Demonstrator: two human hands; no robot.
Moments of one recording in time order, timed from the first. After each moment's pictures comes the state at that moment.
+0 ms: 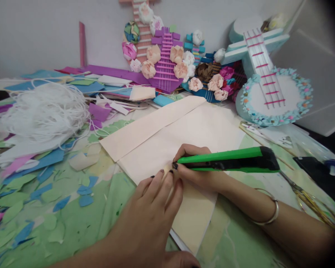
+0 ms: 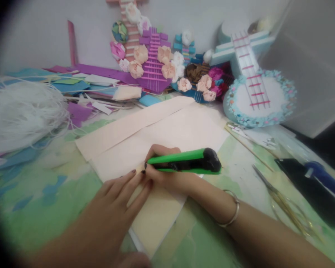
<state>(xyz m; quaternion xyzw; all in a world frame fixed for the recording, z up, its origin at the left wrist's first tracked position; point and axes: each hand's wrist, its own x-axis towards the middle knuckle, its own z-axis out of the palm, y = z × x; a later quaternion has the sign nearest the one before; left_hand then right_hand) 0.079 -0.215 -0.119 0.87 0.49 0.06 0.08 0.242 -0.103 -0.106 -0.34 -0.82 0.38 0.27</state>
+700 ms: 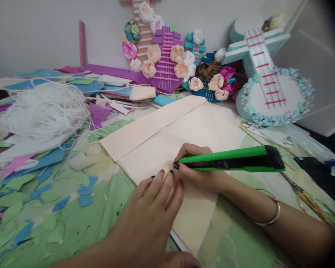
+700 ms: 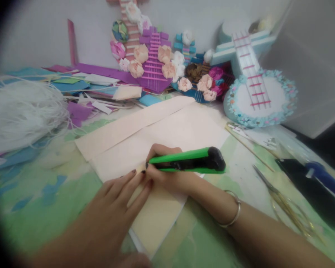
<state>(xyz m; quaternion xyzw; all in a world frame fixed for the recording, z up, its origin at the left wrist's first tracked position) 0.078 -0.216 -0.119 0.87 0.49 0.05 0.08 0.244 -0.102 -0.107 -0.34 -0.82 0.36 0.28</state>
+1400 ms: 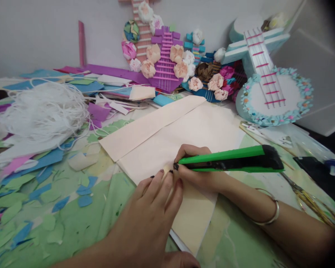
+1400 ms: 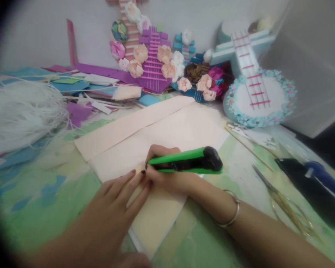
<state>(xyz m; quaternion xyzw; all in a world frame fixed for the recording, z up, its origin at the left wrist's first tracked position) 0.079 -0.214 -0.117 0.87 0.48 0.03 0.08 0.244 -0.101 -0.108 -0.33 -0.83 0.36 0.27</state>
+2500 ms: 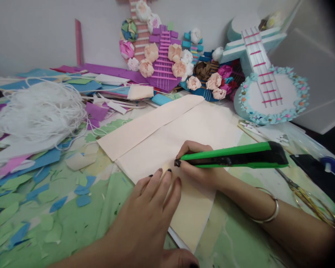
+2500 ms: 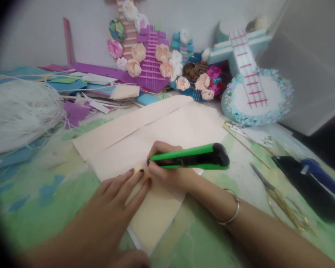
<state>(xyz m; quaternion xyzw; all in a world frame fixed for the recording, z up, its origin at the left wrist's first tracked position) 0.079 -0.216 -0.121 0.88 0.46 0.07 0.01 0.248 -0.102 -0.105 -0.33 -0.82 0.35 0.31</state>
